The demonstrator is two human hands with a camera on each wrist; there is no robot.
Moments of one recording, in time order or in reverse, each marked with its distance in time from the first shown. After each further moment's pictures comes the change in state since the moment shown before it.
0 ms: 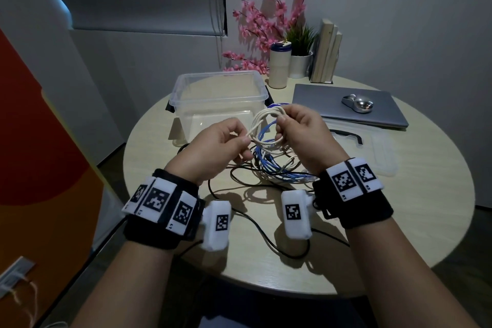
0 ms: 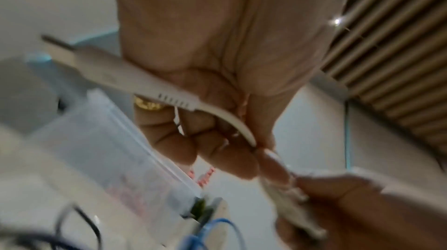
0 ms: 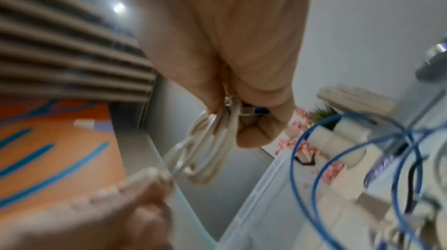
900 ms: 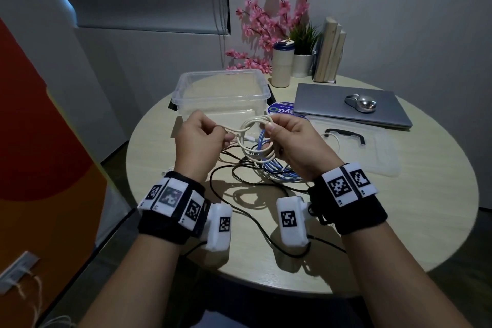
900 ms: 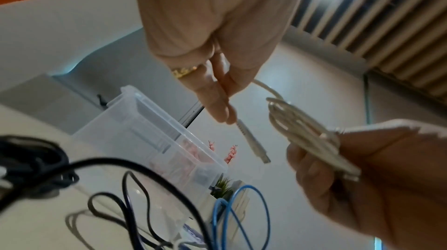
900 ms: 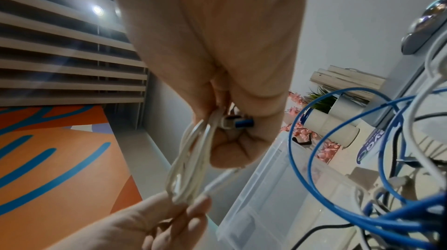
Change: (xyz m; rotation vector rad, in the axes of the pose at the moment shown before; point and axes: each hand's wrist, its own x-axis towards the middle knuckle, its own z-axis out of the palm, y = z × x) left_hand 0.007 -0.016 0.004 -0.192 0.606 -0.046; right_hand -0.011 0.000 0.015 0.190 -0.140 0.106
